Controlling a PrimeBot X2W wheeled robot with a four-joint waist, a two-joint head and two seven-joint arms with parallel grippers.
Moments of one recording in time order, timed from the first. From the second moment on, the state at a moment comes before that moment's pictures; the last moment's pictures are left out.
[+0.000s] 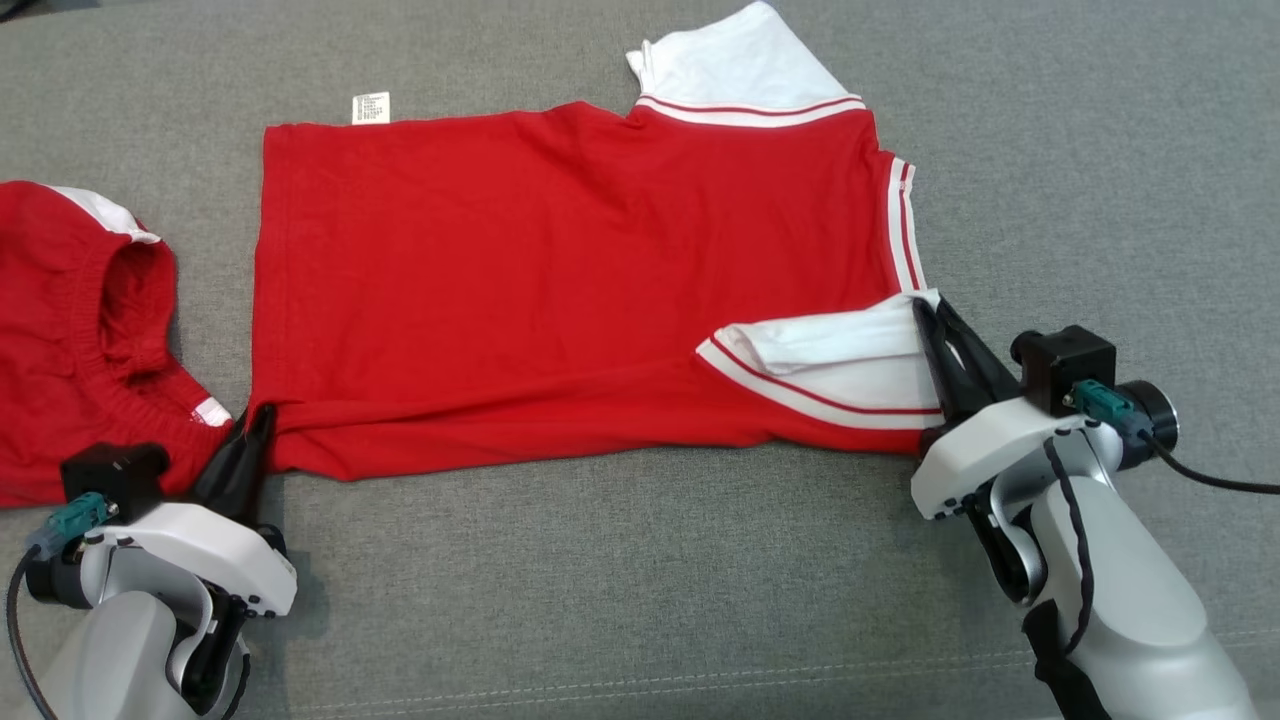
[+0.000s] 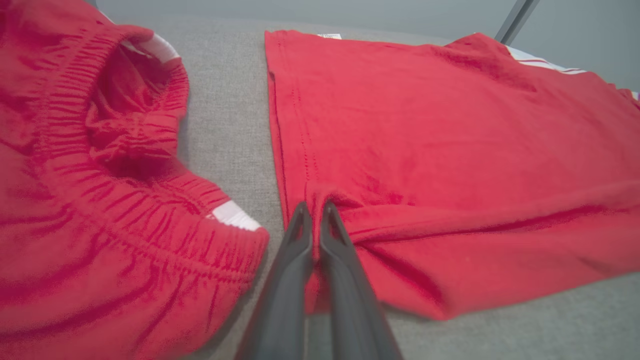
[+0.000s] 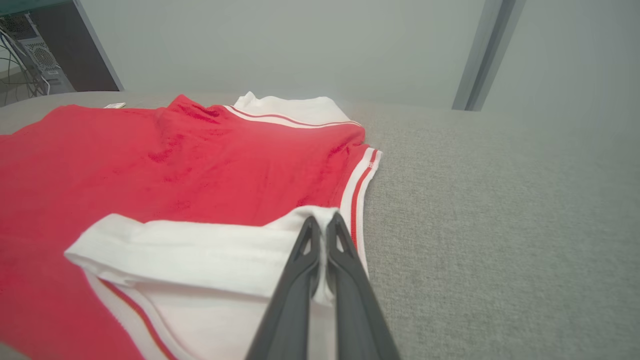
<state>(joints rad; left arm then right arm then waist) -0.40 0.36 -0.33 0.69 -0.61 -0.13 -0.26 -0.54 -0.05 0.20 0.67 0.14 0.13 -0.23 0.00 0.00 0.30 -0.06</state>
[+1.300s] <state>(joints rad) -0.27 0.28 -0.18 0.59 -0.51 -0.13 -0.26 -0.37 -0.05 0.15 0.63 0.24 0.13 -0.25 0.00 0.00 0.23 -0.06</state>
